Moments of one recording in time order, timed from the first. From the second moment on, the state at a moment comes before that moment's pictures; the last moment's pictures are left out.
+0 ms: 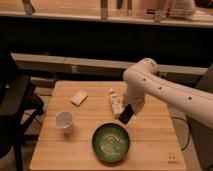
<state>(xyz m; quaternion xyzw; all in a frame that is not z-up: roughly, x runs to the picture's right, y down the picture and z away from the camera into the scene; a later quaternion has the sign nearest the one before) 0.115 0.090 0.725 -0.27 -0.14 -0.41 0.86</state>
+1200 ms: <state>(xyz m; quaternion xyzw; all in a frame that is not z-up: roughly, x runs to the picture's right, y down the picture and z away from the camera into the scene) 0.024 0.058 0.755 -0.24 -0.15 -0.47 0.84</state>
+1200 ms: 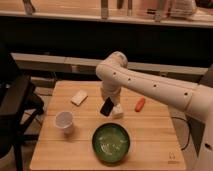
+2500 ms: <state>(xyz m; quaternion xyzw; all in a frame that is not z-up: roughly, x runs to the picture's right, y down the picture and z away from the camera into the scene) -0.027 0.005 0.803 -0.21 -0.15 -0.52 0.82</state>
